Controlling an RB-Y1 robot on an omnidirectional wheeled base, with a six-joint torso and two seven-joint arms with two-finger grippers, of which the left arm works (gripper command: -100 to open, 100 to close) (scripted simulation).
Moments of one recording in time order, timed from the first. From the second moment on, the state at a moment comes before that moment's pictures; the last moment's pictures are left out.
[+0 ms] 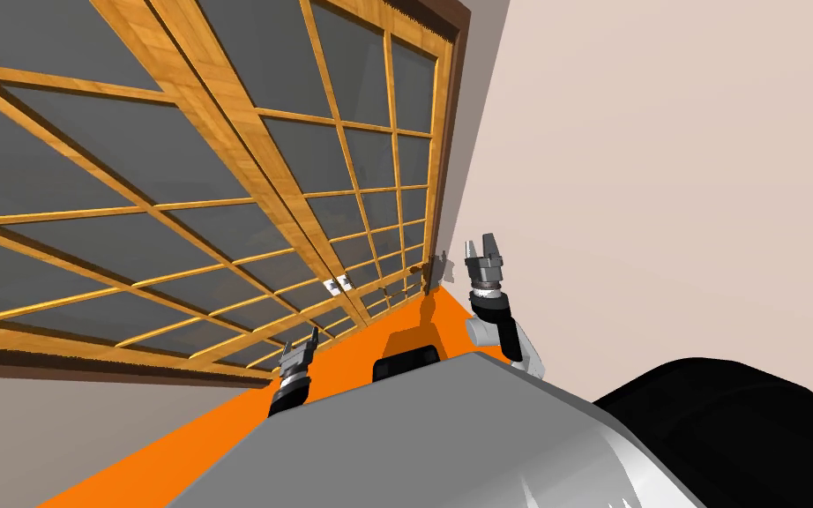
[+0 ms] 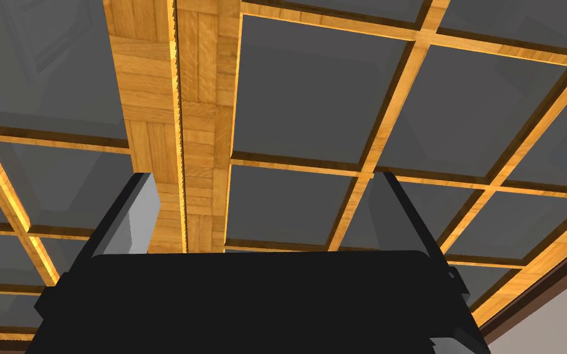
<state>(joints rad) 0.27 0.05 0.45 -1.13 -0.29 -0.78 -1.04</state>
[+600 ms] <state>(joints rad) 0.23 0.02 0.50 -1.02 -0.33 -0.81 -1.16</state>
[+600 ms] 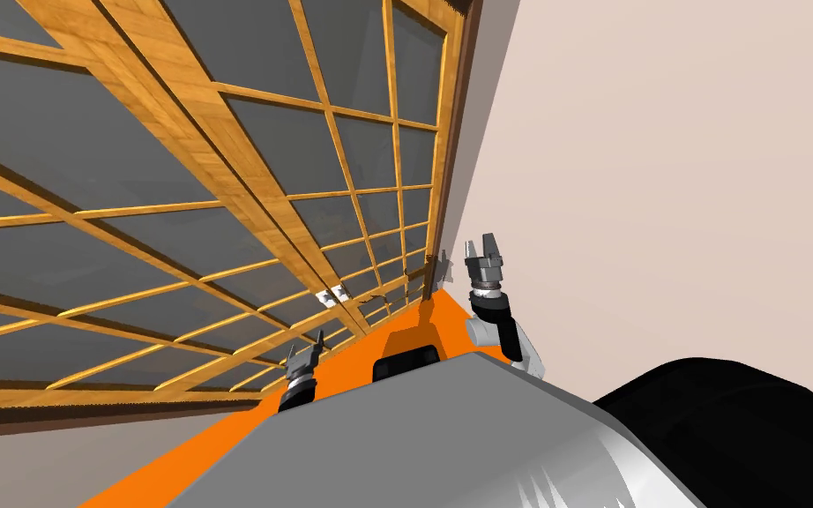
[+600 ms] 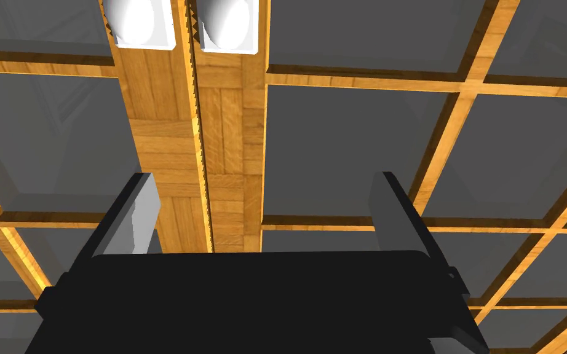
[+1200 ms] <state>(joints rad) 0.23 0.01 0.52 -0.97 -0.34 -0.83 -1.23</state>
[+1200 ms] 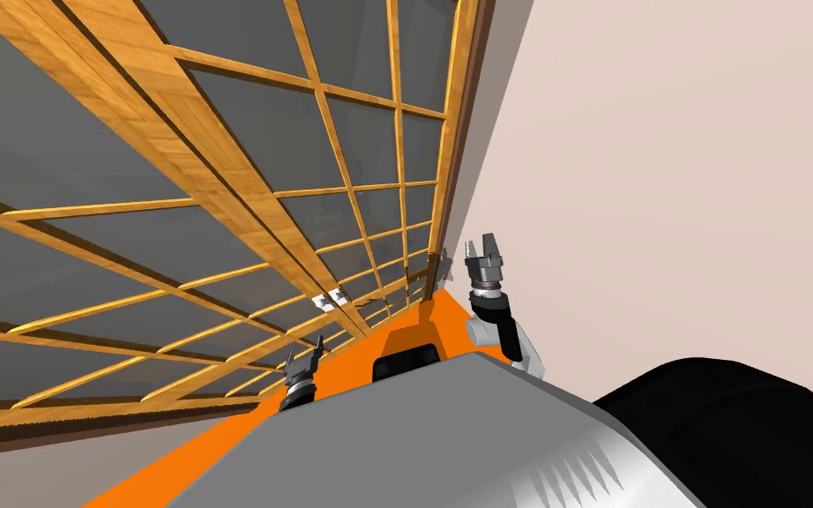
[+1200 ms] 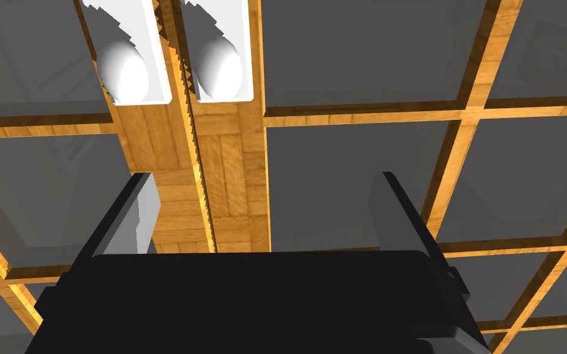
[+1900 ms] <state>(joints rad) 0.29 0.10 0.59 -0.90 -0.32 -0.82 -1.25</state>
